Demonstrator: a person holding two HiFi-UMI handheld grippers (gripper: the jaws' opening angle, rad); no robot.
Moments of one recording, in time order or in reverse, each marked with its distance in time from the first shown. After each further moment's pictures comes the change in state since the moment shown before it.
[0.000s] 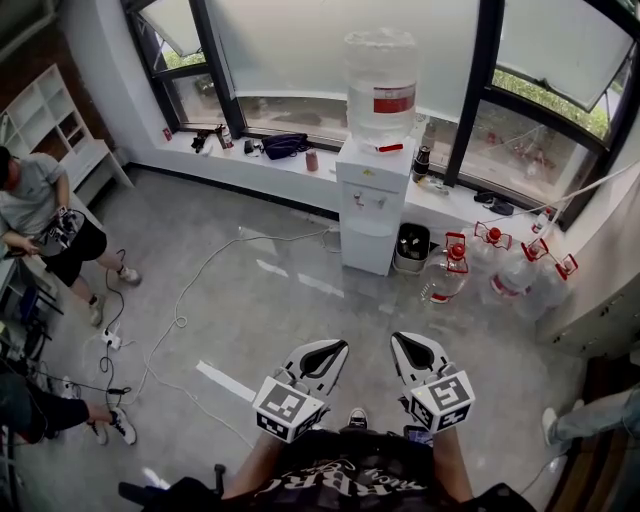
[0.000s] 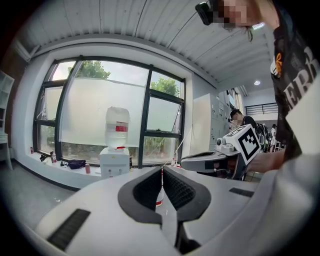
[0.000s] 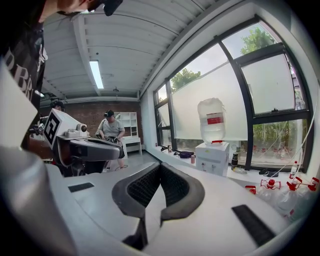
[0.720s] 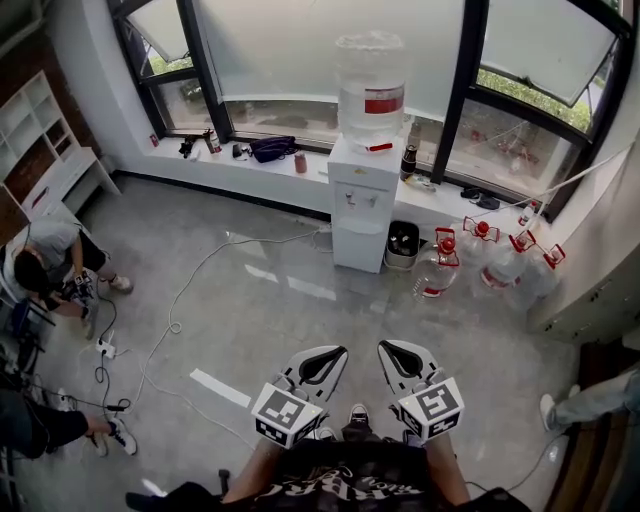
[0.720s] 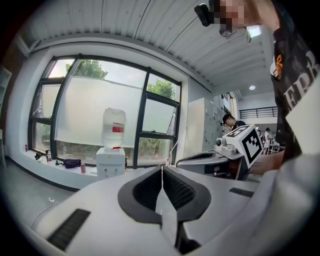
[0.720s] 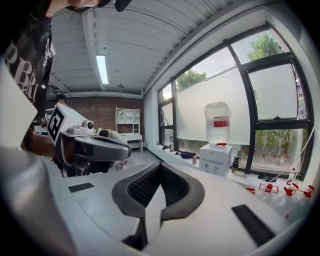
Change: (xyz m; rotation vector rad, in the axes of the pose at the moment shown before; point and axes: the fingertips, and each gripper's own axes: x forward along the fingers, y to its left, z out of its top) left arm -0.042 -0.012 -0.002 -0.007 -0.019 -0.066; right arm -0.011 0.065 0.005 -0.058 0.017 -0.009
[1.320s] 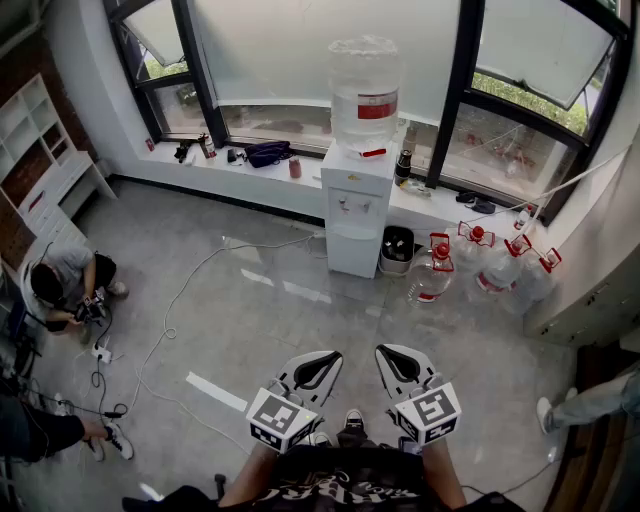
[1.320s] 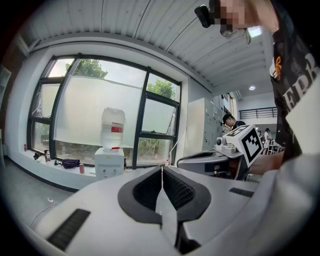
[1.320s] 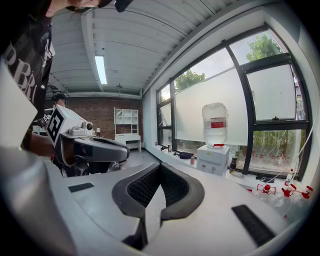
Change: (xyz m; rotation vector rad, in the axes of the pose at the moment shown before) left arm 0.013 -0.001 0.004 -0.001 0.000 -0.011; right arm -0.003 -0.016 -0.002 -0.006 0.003 -0.006
